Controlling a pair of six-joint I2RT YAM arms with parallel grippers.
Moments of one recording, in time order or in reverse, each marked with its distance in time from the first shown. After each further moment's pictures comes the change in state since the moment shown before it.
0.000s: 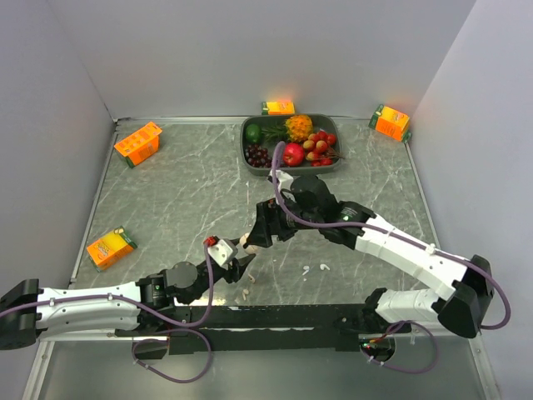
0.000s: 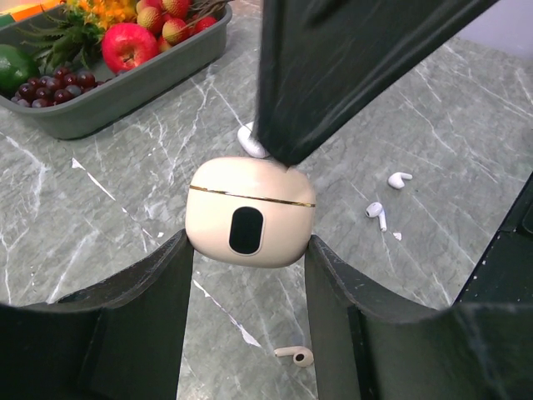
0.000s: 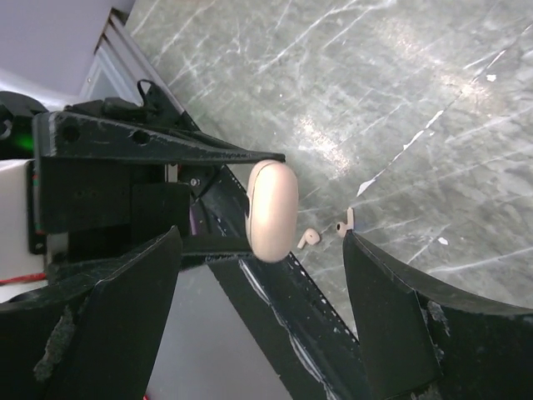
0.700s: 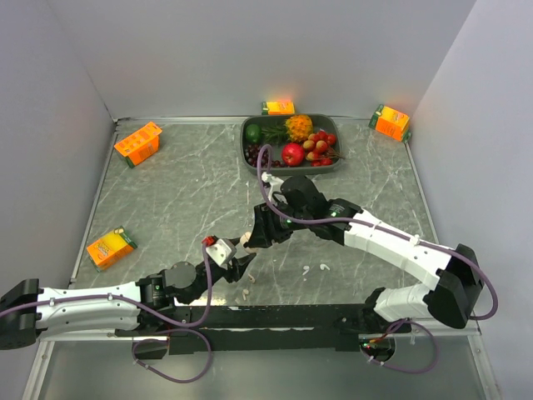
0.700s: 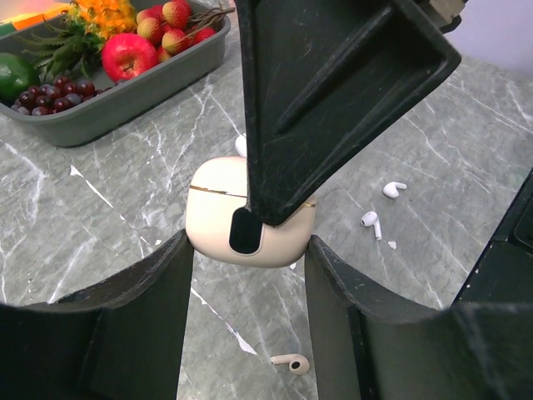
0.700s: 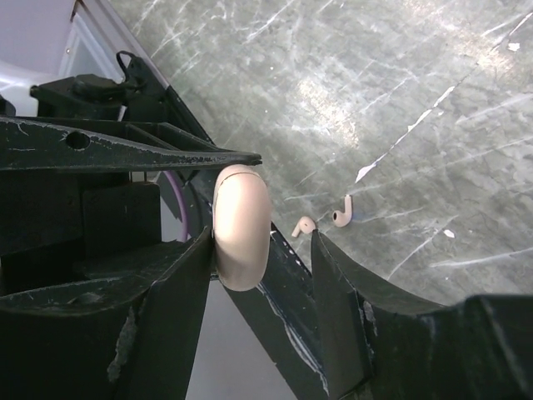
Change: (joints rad) left arm -0.002 0.000 0.000 0.029 0.000 0.000; right arm 0.000 0.091 0.009 -0.014 -0.042 -0.016
